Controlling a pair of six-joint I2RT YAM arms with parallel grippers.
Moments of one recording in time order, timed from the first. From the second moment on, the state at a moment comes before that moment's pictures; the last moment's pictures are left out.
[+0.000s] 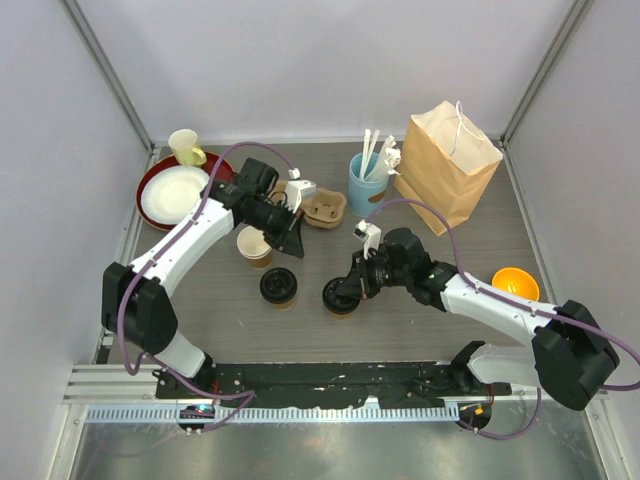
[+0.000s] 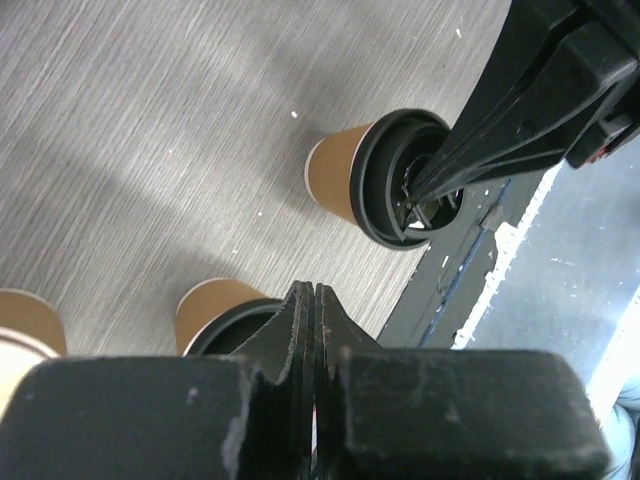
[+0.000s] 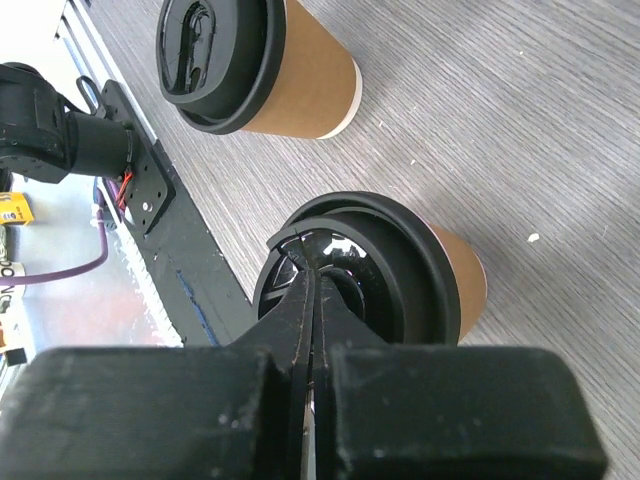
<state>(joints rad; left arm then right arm) -0.47 1.57 1.37 -0.88 0.68 0.16 0.69 1.22 0.62 0.00 -0.50 0.43</state>
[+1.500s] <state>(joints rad) -0.40 1.39 1.22 -1.00 0.57 0.35 0.70 1.16 0.88 -0.27 -0.45 0.31</state>
